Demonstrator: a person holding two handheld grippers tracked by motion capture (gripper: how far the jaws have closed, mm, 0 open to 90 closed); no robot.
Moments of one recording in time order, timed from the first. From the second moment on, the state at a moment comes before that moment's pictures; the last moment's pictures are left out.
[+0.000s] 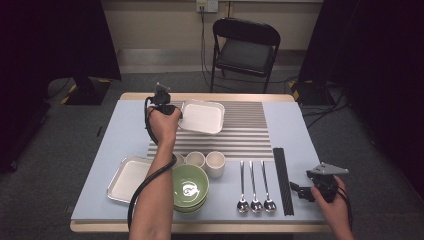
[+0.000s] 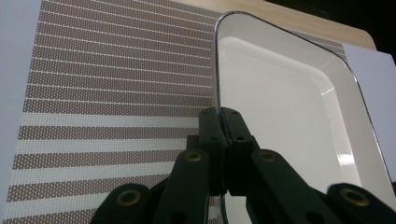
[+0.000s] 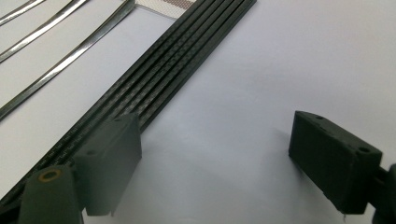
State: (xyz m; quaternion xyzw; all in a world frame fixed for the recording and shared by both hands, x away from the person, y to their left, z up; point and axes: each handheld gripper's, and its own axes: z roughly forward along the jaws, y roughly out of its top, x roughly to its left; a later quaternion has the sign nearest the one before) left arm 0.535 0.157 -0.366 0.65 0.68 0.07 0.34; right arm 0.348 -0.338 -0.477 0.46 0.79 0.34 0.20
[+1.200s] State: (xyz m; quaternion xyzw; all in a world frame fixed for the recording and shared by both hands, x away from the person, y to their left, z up) left arm 0.539 0.146 -0.375 0.65 0.68 0.07 0.33; right arm 0.348 -0.338 -0.477 0.46 0.79 0.34 0.20
